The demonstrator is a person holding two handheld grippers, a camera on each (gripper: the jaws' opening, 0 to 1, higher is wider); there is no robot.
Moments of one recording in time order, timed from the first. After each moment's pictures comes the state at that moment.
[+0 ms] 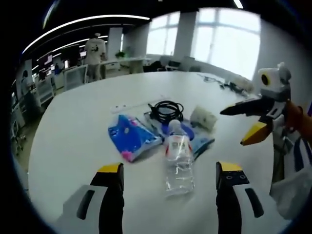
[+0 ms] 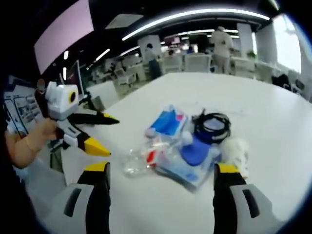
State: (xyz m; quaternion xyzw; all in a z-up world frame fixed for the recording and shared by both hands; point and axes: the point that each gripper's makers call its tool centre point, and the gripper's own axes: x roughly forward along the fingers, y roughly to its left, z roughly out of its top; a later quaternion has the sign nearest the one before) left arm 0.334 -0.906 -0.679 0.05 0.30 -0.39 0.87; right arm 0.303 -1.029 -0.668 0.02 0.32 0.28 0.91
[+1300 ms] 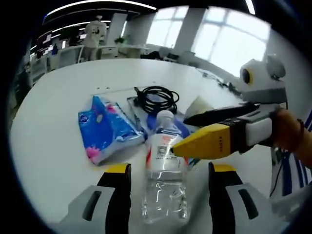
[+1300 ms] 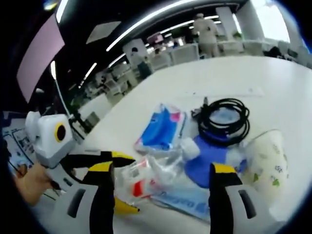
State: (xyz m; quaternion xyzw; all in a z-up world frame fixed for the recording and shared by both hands) left arm 0.349 -0.968 -0.730 -0.01 0.36 -0.41 0.84; right arm 0.377 -1.004 -0.717 0.14 0.34 0.24 0.90
